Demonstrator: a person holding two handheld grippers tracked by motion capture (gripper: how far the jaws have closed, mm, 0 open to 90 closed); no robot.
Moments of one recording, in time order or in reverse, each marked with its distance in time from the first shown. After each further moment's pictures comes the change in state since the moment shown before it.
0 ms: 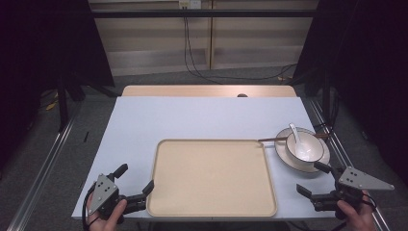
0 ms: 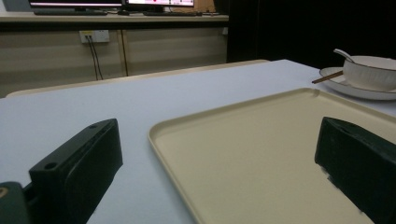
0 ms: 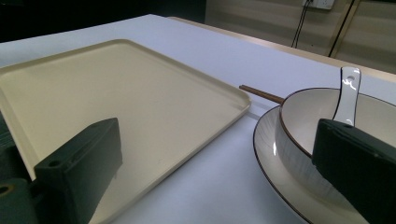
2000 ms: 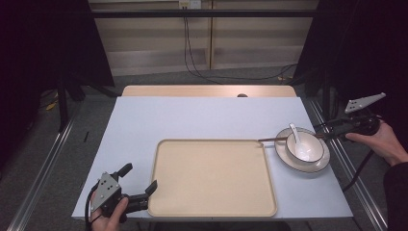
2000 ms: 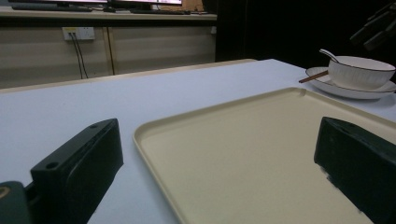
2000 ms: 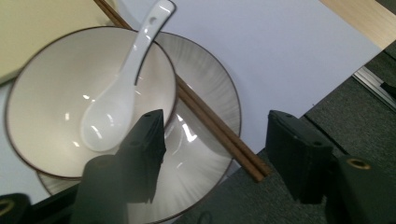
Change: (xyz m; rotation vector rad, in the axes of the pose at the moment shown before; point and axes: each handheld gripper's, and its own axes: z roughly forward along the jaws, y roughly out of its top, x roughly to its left) left arm 0.000 -0.001 0.007 0.007 -0.043 -0.001; right arm -0.209 0.070 0.049 0.545 0.118 -0.125
